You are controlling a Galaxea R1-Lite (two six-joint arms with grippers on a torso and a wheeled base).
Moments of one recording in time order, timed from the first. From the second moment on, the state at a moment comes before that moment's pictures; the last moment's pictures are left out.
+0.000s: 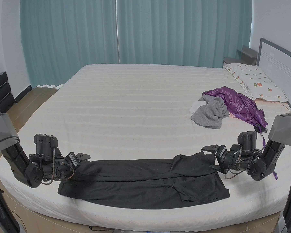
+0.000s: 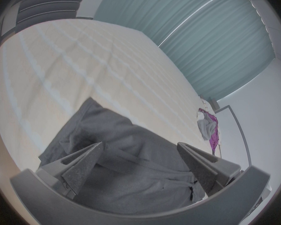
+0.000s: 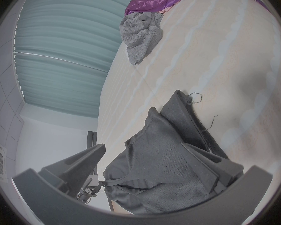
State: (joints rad) left arm -0.08 2.01 -0.48 -0.83 -0.20 -0.74; right arm 0.17 2.24 -0.61 -1.05 0.38 1.03
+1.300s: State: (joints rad) left arm 0.01 2.07 -0.61 -0.59 -0.05 -0.60; right arm 0.18 2.19 -0.63 -0.95 0.25 1.03
